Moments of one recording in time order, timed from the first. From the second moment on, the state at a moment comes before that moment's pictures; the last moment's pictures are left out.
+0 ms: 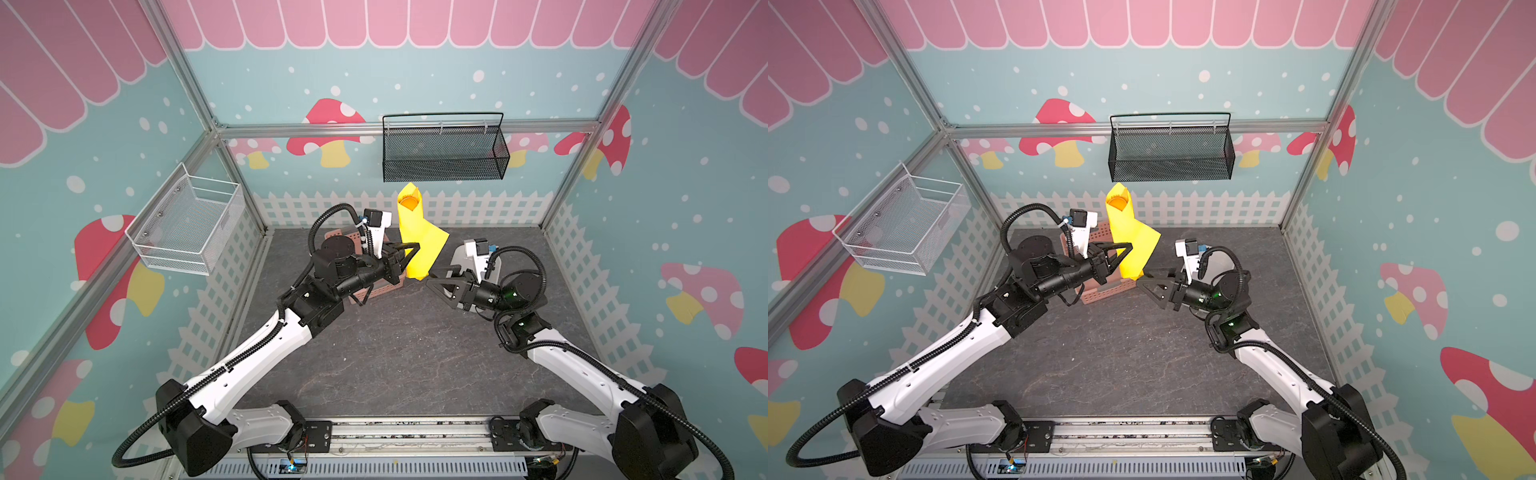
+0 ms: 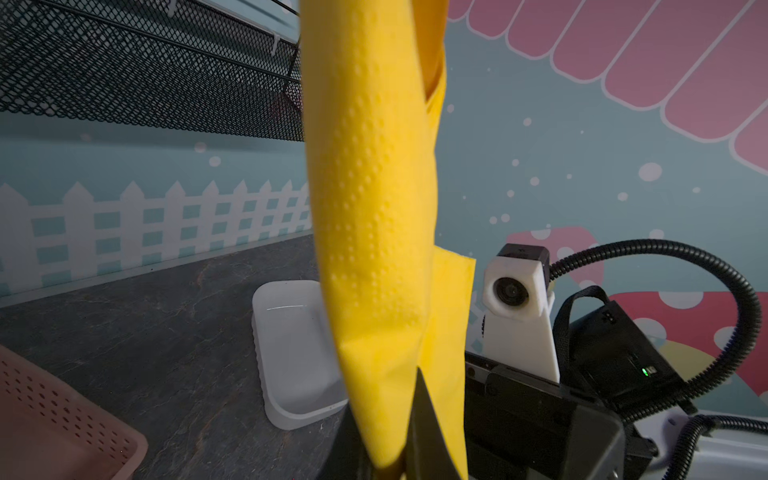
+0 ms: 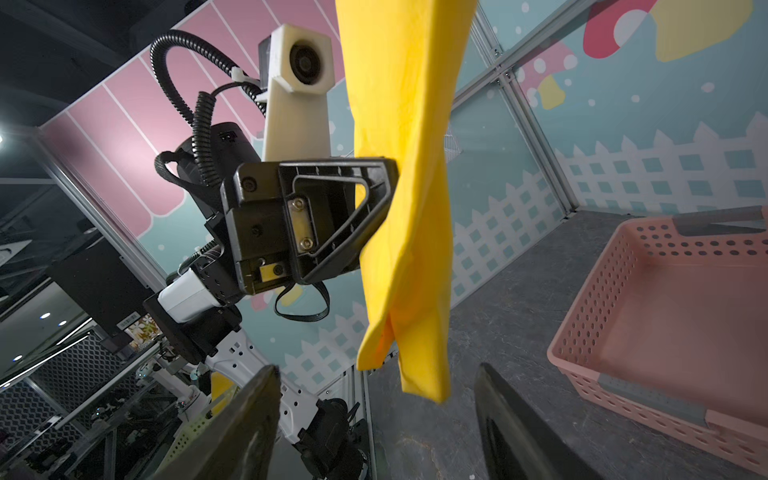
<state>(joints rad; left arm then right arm) -0.67 1.26 1.22 0.00 0.29 -0.44 0.46 1.18 0.71 0.80 -0.83 0.87</state>
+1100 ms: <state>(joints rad) -0.67 1.30 1.24 0.03 0.29 -0.49 0.47 1.37 0.77 1.04 -0.86 1.03</state>
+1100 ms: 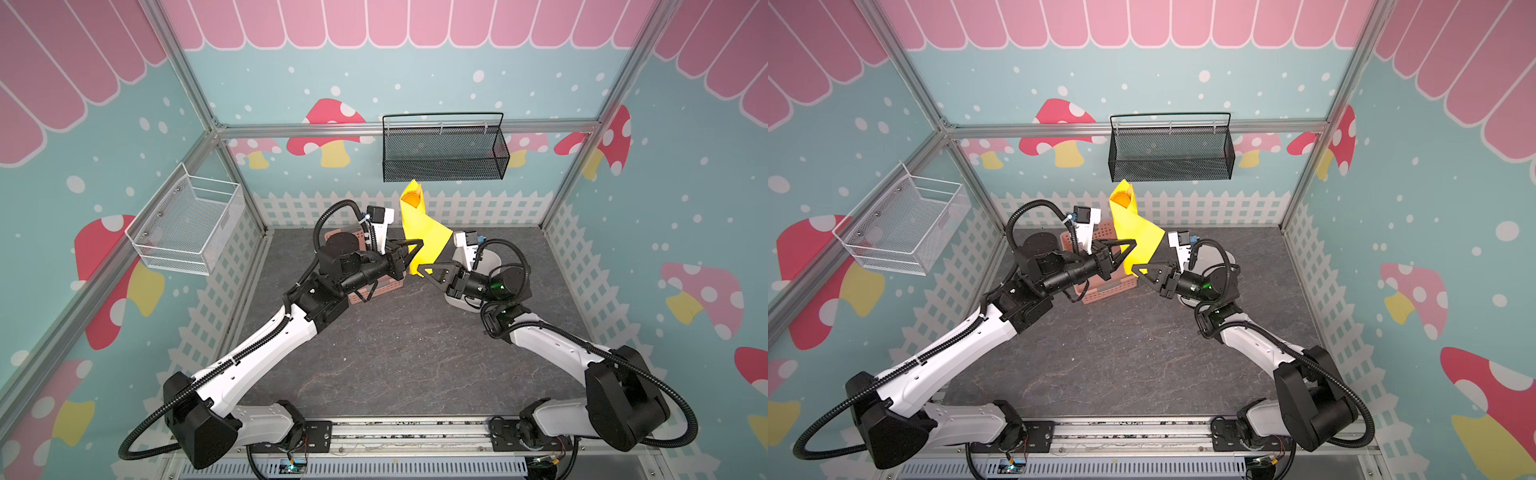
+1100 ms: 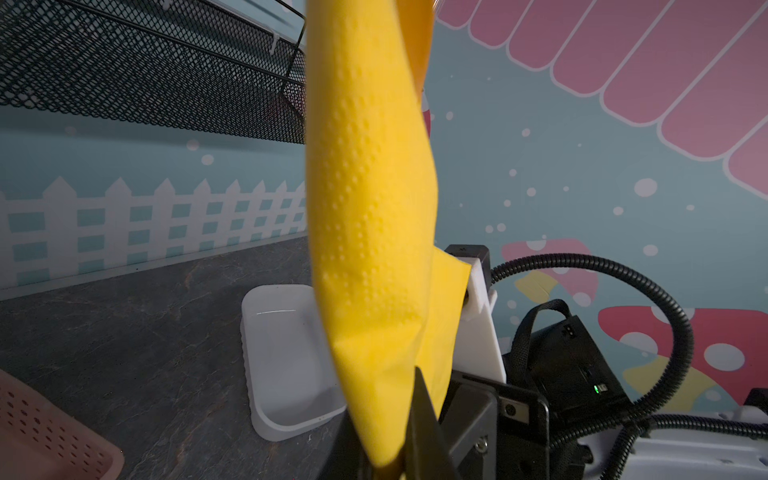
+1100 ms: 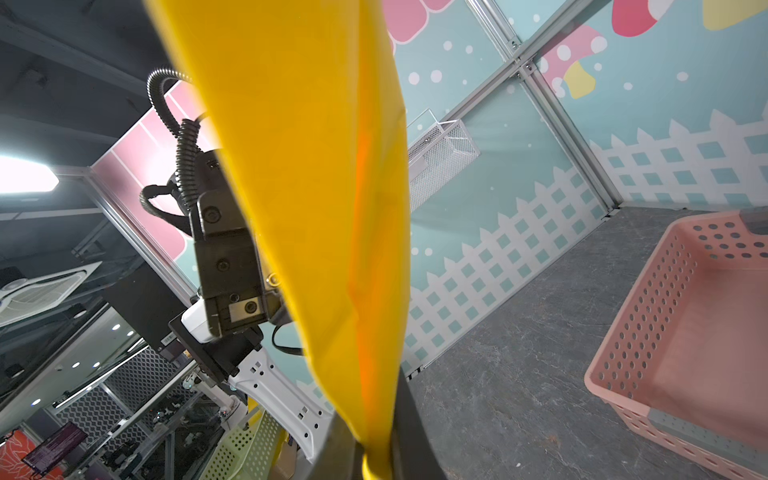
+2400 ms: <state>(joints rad) -0.57 1.27 1.22 0.21 0.71 -0.56 0.47 1.33 0.85 1.14 -0.99 1.07</state>
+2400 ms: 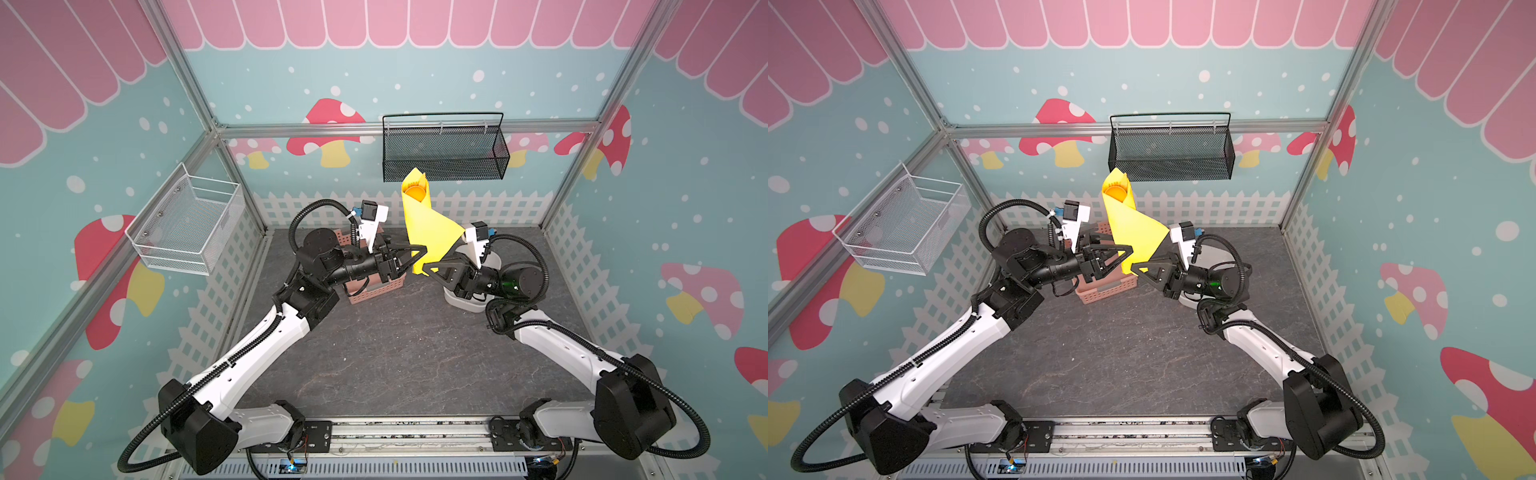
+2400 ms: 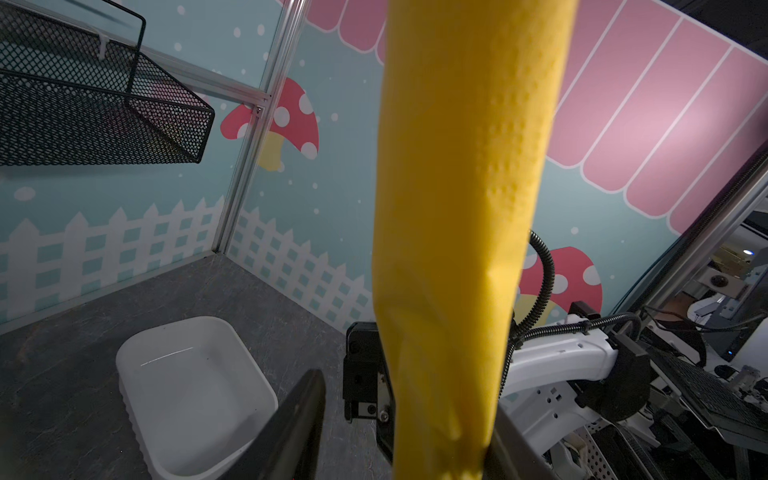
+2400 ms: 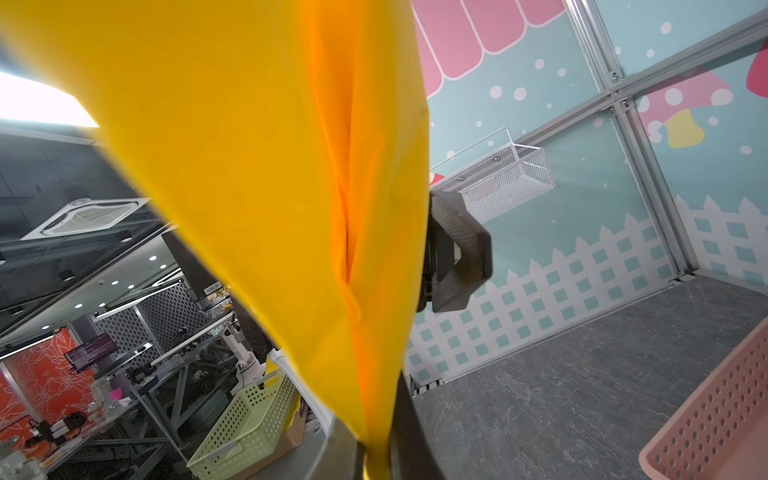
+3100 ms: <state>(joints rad) -0.57 1.28 1.23 0.24 0.73 -0.59 0.47 1.33 0.85 1.15 -1.00 1.10</state>
